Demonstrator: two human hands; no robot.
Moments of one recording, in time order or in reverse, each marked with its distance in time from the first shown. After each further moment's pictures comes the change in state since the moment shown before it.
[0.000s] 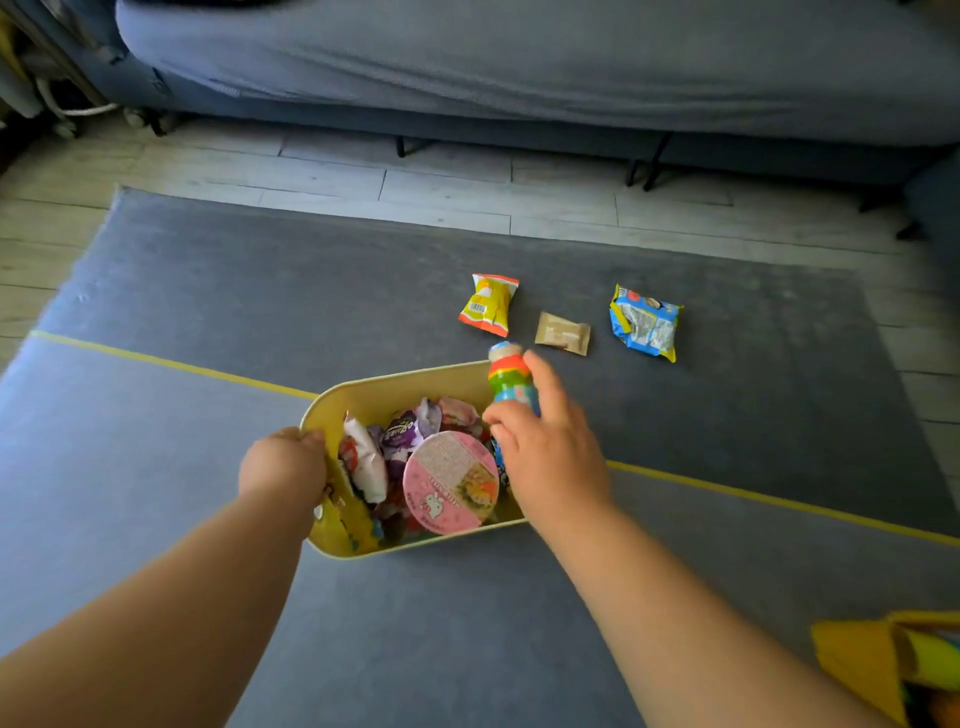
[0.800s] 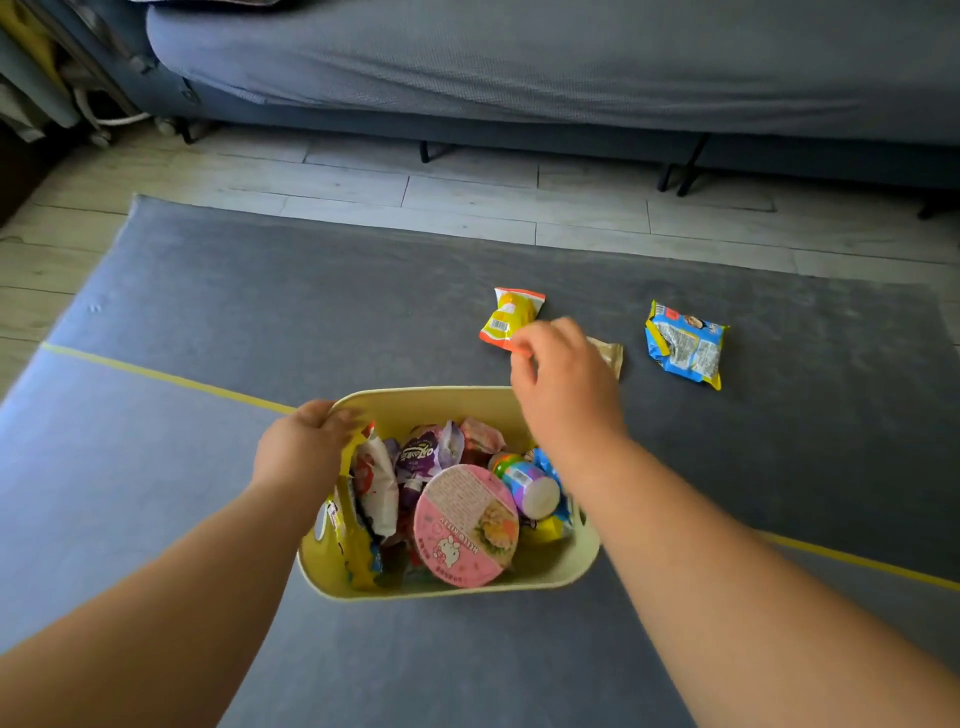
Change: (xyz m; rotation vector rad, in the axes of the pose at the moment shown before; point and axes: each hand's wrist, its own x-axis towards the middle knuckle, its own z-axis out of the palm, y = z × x) left_hand -0.003 0.055 0.004 0.074 0.037 0.201; right_hand 0.098 0.008 0.004 0.129 0.134 0.054
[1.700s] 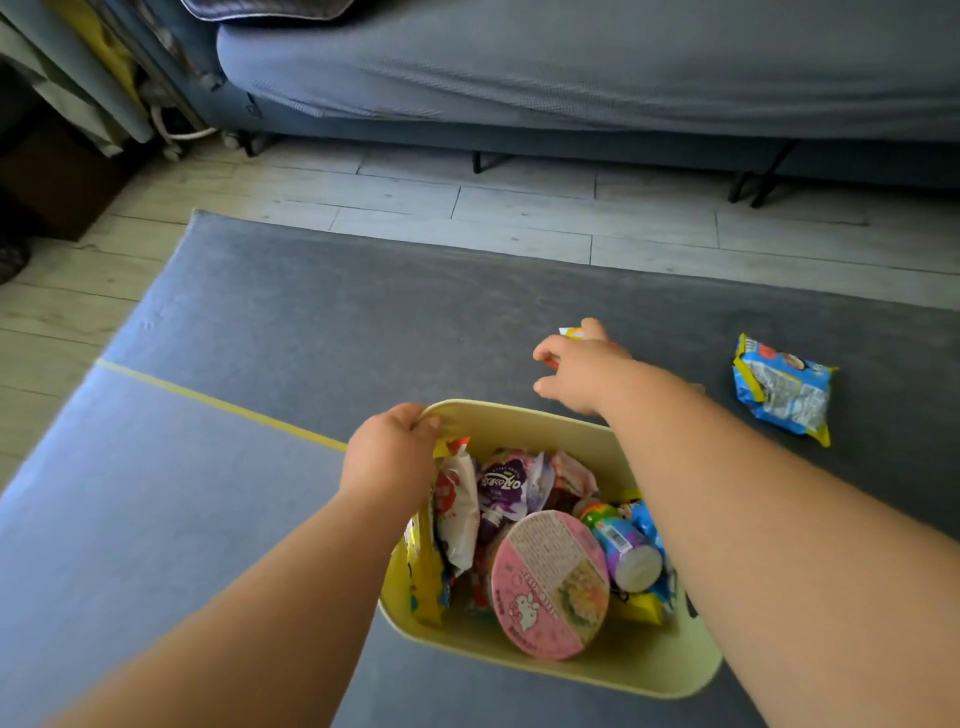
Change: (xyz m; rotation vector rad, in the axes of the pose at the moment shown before) left_hand 0.038 0.028 0.027 0.031 -0.025 0.069; right_hand 0.105 0.013 0.068 -0.272 -0.716 0.161
